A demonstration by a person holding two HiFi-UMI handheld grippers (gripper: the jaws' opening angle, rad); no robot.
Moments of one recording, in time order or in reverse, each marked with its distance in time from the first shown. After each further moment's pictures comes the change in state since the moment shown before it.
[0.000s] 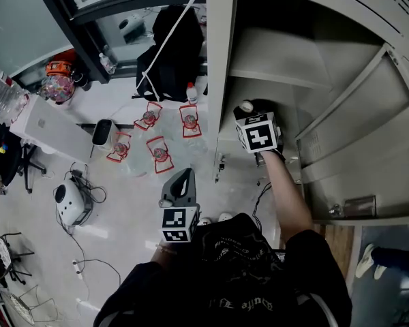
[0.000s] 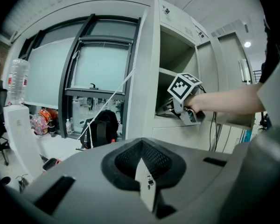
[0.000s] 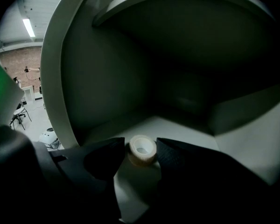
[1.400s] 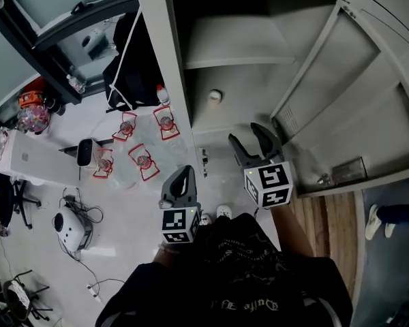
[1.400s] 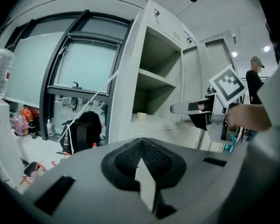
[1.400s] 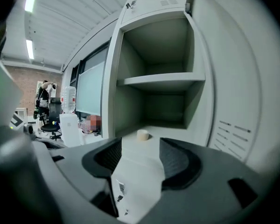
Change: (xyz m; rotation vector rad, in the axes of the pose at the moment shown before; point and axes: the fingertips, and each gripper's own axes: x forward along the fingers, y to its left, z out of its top) left arm 0.010 -0.050 0.010 0.018 -0.037 -0.185; right arm -0.154 0.016 -0.041 0.170 -0.315 -0.070
